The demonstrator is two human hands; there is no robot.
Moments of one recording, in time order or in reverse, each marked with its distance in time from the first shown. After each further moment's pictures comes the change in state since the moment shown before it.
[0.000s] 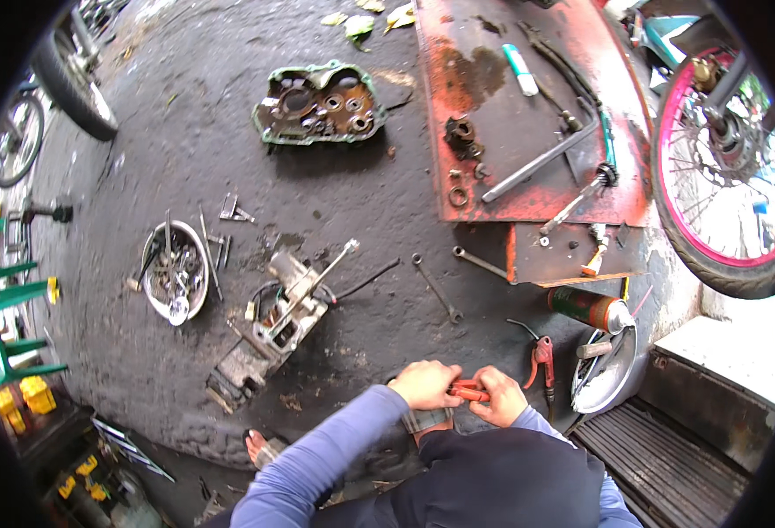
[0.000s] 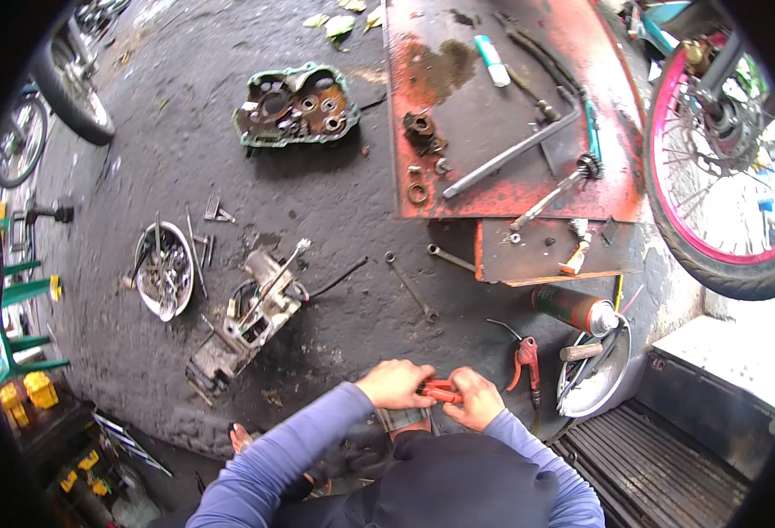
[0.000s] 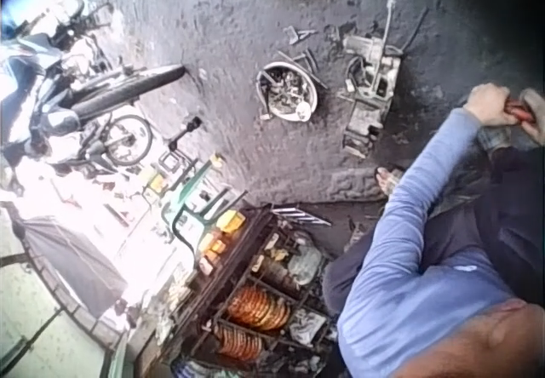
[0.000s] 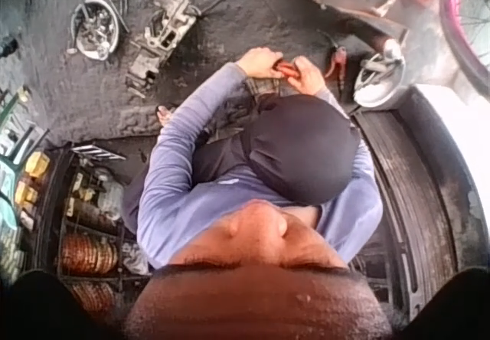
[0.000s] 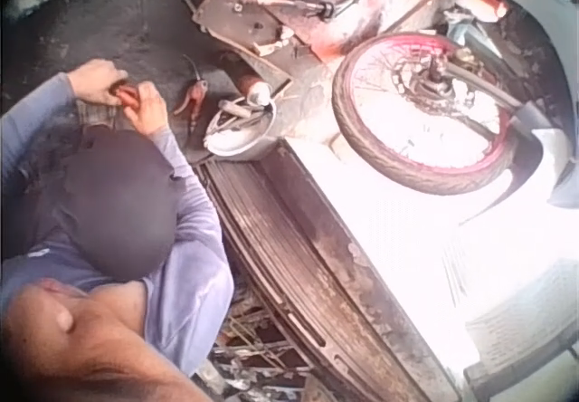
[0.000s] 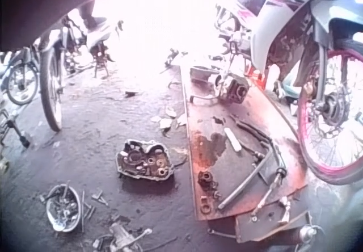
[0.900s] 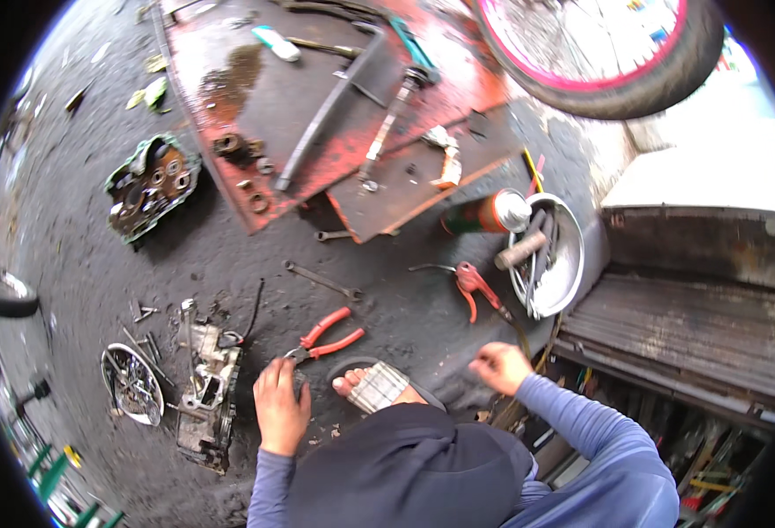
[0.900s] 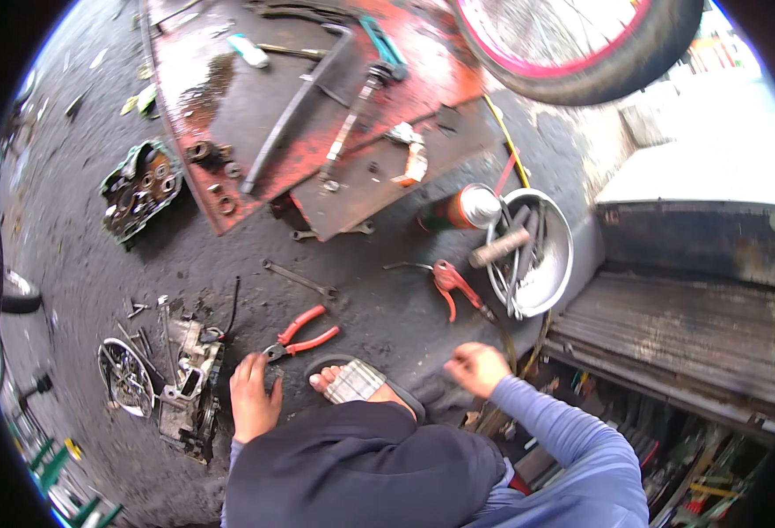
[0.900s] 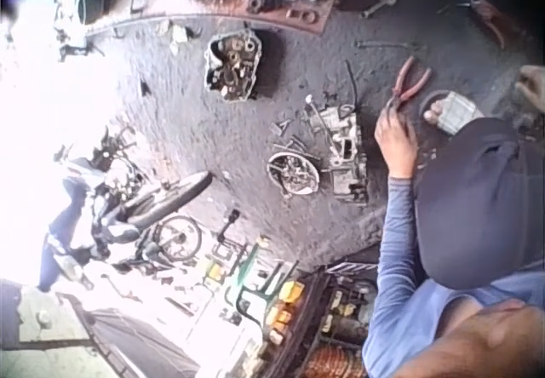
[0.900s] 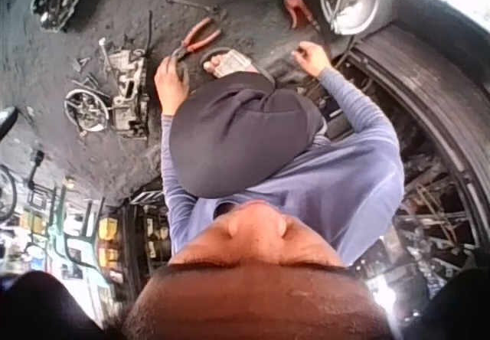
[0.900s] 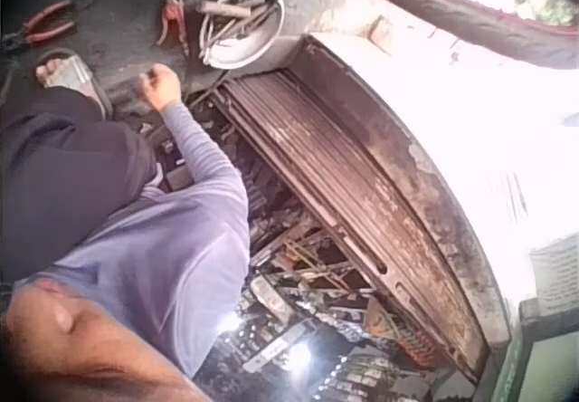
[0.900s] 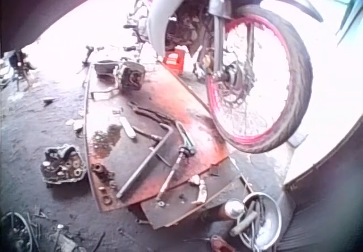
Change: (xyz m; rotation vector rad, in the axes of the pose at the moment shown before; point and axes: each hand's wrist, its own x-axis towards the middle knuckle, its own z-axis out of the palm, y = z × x) left_hand -0.090 -0.017 -0.041 0.548 0.587 -0.021; right_hand -0.142 0.041 0.006 0.040 0.181 0.557
